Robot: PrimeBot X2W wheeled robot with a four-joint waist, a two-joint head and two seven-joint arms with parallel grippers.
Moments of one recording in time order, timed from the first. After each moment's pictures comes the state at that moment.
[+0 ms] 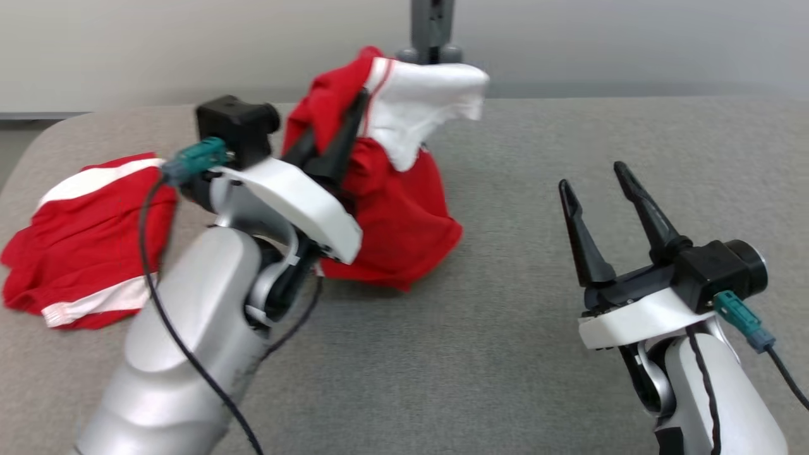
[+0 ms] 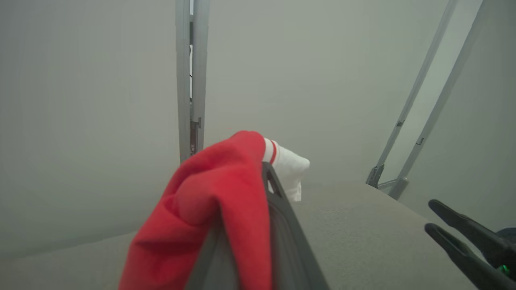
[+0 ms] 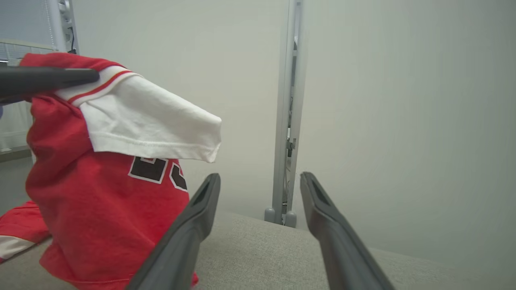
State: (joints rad) left arm -0.70 0.19 -0.54 0.26 -0.70 0.01 0.03; right arm -0.35 -0.05 0.19 0.20 0.08 0.13 -0.26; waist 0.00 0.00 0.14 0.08
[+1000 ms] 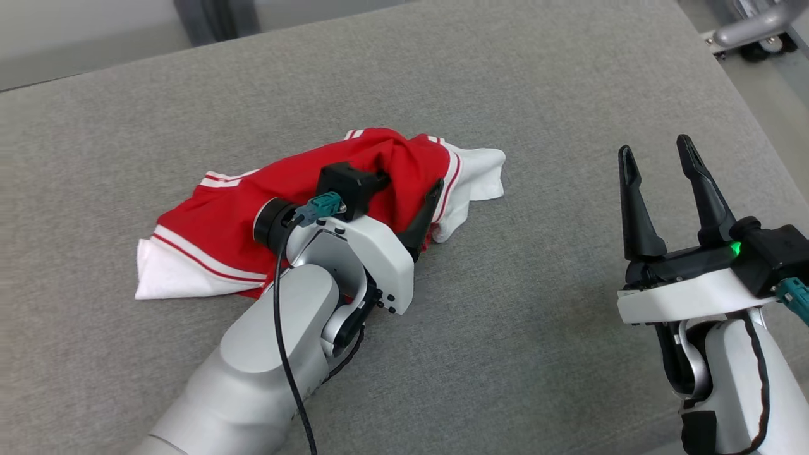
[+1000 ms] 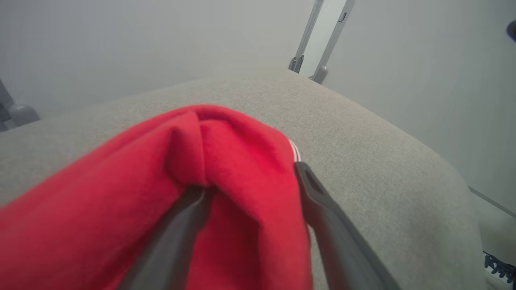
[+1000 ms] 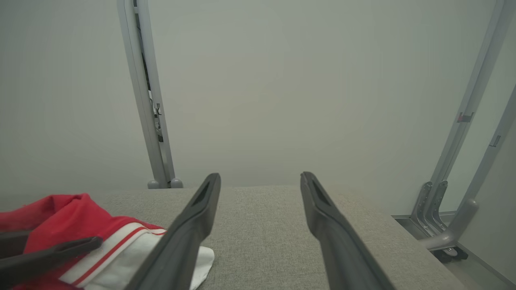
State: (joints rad) left arm -0.75 0.05 -0.77 0.62 -0.62 0.01 -0.05; right arm -0.36 -0.05 0.07 0.15 0.15 0.13 -0.26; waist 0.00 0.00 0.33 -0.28
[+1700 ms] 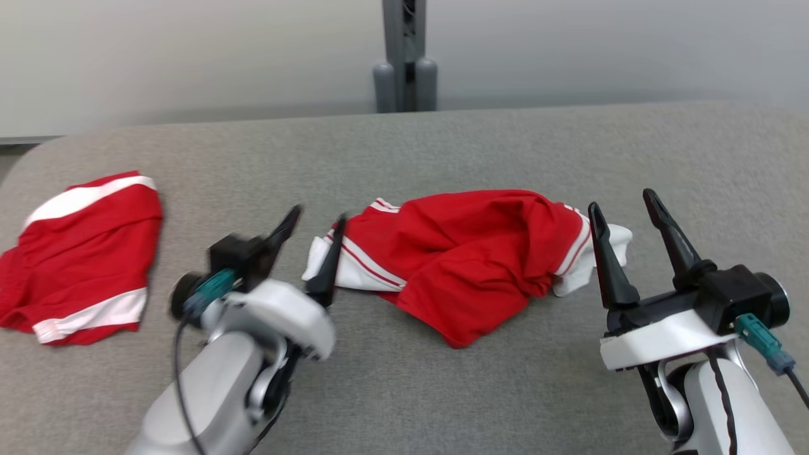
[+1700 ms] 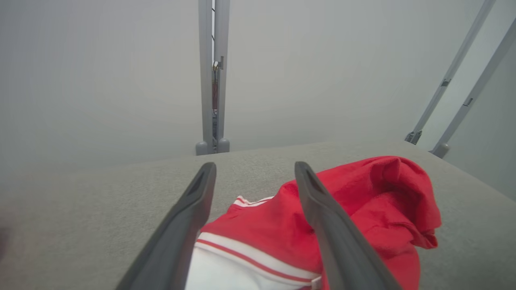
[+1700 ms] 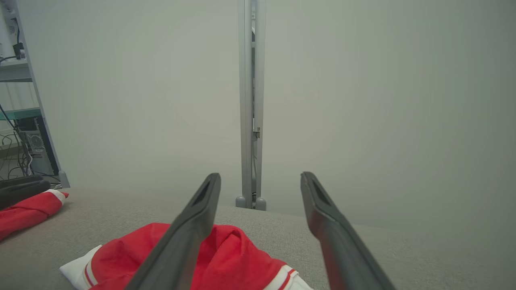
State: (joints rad) left arm -0.54 0.20 -0.68 0.51 -0.68 0.07 -0.25; right arm -0.28 -0.05 0.11 0.19 0.09 0.13 -0.26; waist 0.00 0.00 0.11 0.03
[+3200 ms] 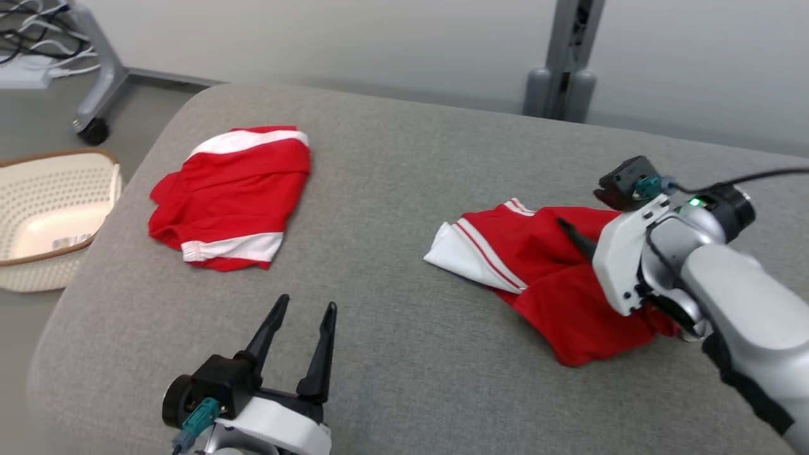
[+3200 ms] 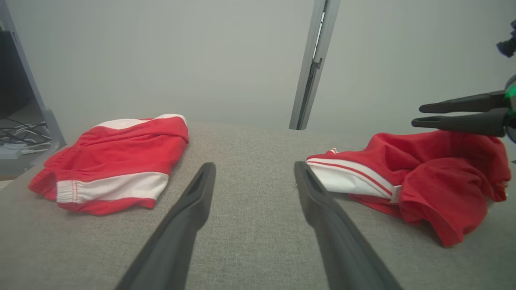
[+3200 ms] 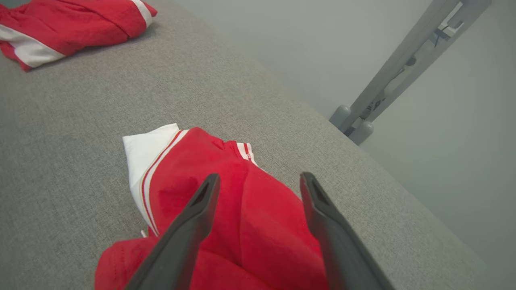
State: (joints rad) left arm -0.08 0.05 -0.25 0.25 -0.26 -0.08 -0.26; right arm -0.79 -0.36 0.78 0.63 0.46 0.13 0.22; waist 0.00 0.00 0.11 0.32
